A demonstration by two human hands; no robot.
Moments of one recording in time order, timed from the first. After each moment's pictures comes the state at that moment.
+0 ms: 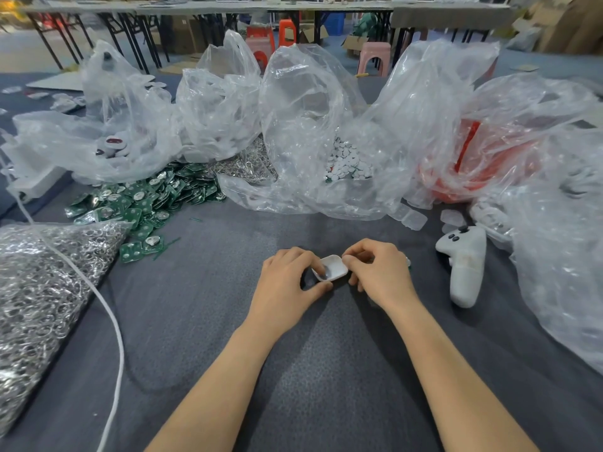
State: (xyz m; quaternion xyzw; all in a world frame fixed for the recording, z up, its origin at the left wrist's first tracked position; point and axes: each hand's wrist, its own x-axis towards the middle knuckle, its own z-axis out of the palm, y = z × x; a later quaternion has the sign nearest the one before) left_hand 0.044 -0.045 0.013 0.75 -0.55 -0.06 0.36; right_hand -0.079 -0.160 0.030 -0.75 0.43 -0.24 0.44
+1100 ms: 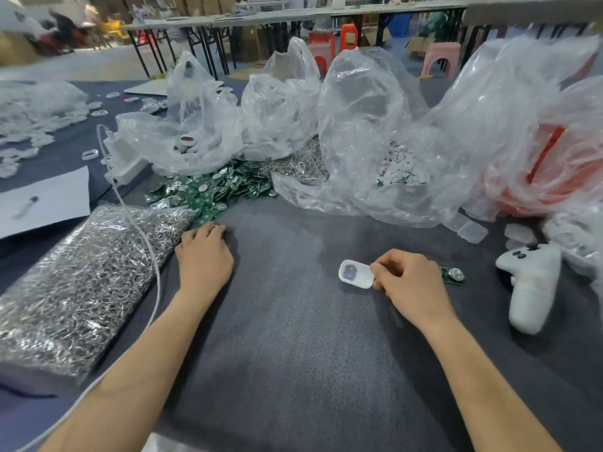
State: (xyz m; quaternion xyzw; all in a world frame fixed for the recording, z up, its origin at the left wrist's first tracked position) left_hand 0.178 0.034 0.006 0.94 -0.26 0.10 0.17; right_hand -0.073 -0.143 0.035 -0.82 0.38 -0.20 0.39
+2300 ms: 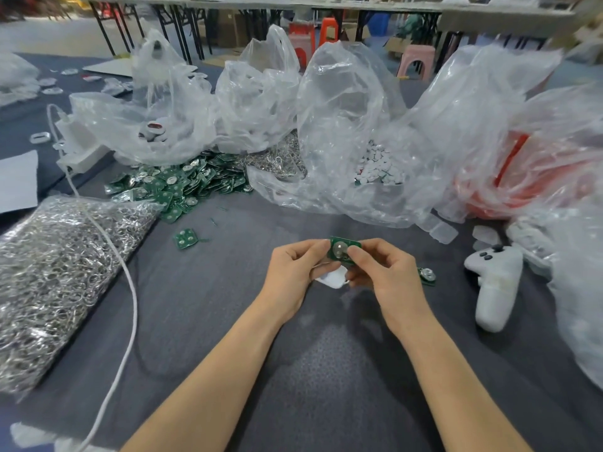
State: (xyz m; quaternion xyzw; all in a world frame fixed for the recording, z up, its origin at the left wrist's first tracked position) left_hand 0.044 -0.056 0.024 0.49 -0.22 -0.38 0.75; right_hand -0.070 -0.139 0.039 -0.62 0.28 -0.32 0.67
